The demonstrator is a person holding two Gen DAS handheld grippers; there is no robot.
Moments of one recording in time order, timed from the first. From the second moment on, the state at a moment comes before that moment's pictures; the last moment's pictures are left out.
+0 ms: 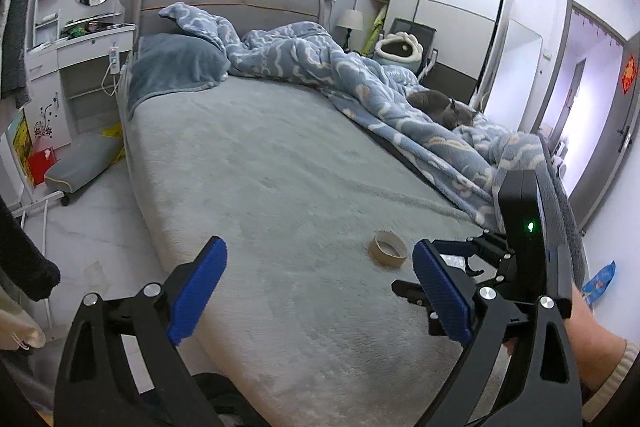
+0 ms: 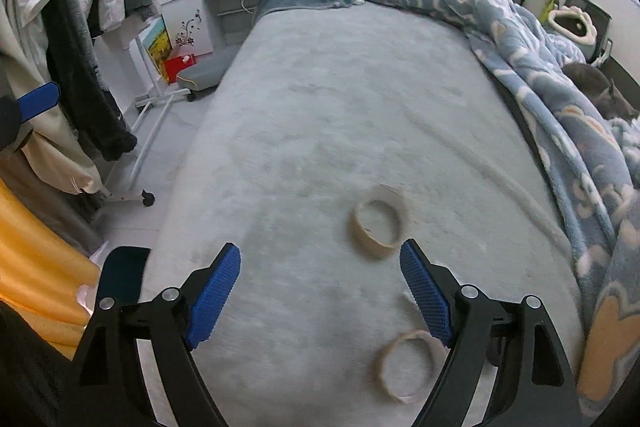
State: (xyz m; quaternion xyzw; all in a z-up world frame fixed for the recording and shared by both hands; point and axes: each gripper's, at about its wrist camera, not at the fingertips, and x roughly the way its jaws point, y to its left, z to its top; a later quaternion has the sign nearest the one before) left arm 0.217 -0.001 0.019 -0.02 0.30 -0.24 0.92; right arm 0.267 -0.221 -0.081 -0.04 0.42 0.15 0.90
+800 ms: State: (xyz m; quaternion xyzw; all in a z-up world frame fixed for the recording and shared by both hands) left arm 0.218 -0.099 -0.037 0.06 0.36 -0.32 0.88; right arm 0.293 -0.302 -0.120 -0.02 0.47 0.14 0.87
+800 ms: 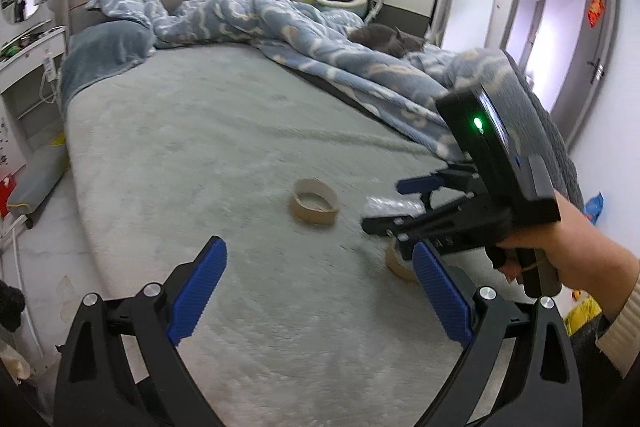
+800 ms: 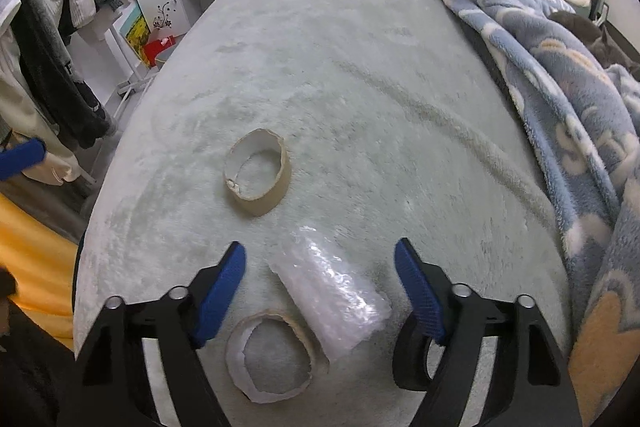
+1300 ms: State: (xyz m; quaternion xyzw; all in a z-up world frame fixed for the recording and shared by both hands) left arm 0.196 -0.163 -0.079 0.12 0.39 -0.41 0.82; right arm 0.292 -0.323 -0.128 0.03 0.48 0.14 0.87
